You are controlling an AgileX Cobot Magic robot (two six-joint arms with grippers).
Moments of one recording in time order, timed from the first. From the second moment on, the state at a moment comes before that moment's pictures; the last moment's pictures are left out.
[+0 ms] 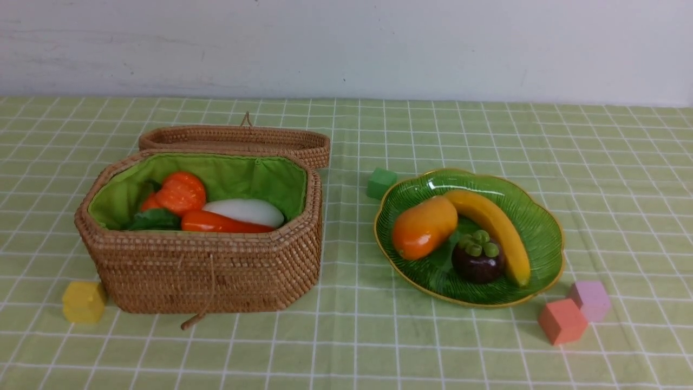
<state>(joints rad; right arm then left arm) -0.13 -0.01 0.02 -0.23 0.41 0.20 -0.04 -0.01 0.03 0.10 0.39 -0.37</state>
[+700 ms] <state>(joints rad) -0.09 -0.01 0.02 -0.23 0.41 0.20 -0.04 -0.01 0.03 0.10 0.39 -0.37</state>
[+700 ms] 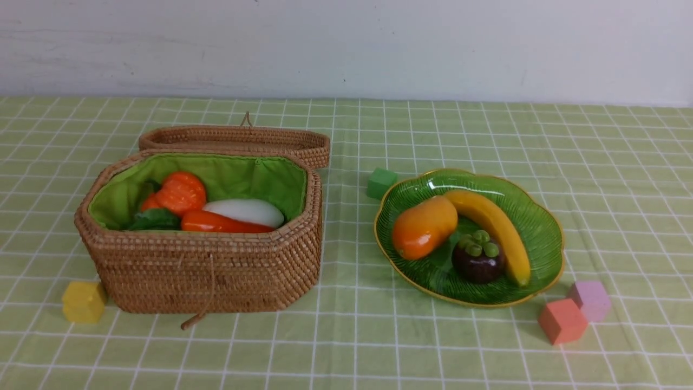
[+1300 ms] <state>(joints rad) -0.09 -0.01 0.02 -0.23 0.41 0.20 -0.04 -0.01 0.03 0.10 0.39 -0.37</state>
